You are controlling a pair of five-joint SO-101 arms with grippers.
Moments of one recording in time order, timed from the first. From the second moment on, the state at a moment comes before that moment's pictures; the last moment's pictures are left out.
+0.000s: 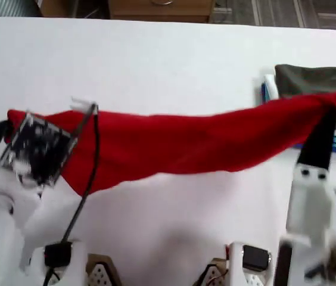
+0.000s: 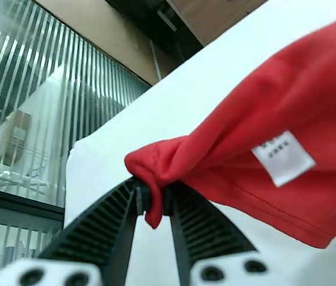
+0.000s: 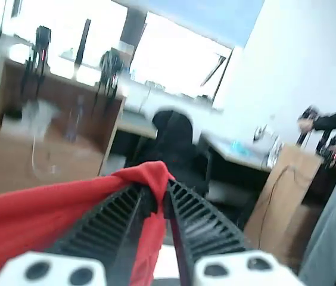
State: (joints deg) left arm -17.8 -54.4 -10.2 101.3 -41.0; right arm 10.1 -64.4 -12.8 73.7 18.9
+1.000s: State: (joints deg) left arm -25.1 -62.8 0.9 101.2 -40.9; right arm 10.1 -64.9 -23.9 74.1 16.6
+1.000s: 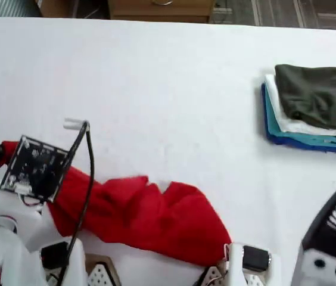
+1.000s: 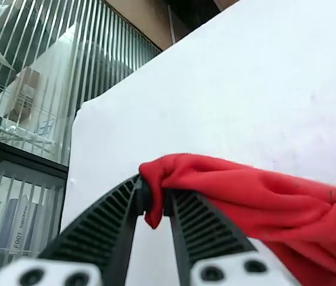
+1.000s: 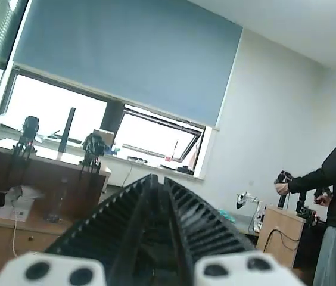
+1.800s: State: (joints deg) left arm -40.5 -60.0 42.3 74.9 -46.5; right arm -38.0 4.5 1.8 82.0 12.4
